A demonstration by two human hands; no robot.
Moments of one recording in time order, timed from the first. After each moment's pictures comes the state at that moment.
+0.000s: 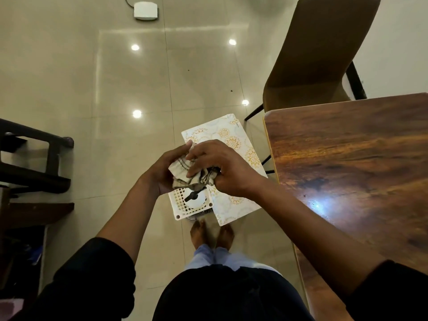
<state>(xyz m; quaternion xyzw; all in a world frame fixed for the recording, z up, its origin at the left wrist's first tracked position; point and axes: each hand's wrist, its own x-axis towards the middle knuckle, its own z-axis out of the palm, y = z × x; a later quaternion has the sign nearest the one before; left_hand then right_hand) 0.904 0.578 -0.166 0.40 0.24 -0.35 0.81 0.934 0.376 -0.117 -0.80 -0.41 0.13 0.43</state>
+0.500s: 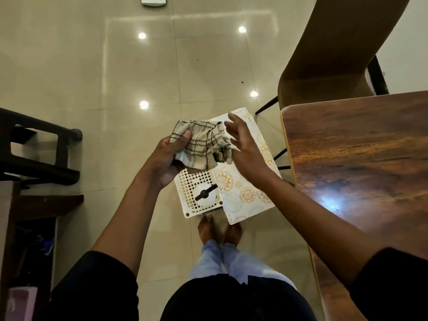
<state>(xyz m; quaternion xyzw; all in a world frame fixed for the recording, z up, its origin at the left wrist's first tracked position) 0.919 0.602 -0.179 0.46 0.25 -0.16 0.84 0.960 0.389 -0.162 -0.78 -0.06 0.23 0.58</state>
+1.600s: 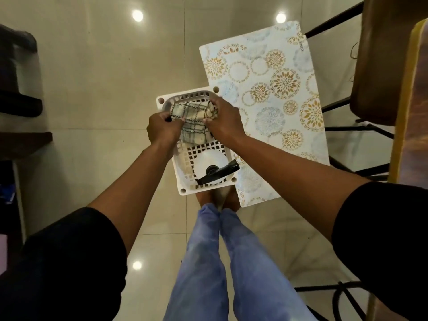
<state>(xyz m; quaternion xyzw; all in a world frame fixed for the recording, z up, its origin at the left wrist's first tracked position) 0.921 0.624 -0.474 0.67 0.55 -0.13 0.49 0.990 0.474 -0.470 -0.87 -0.03 0.31 0.39</state>
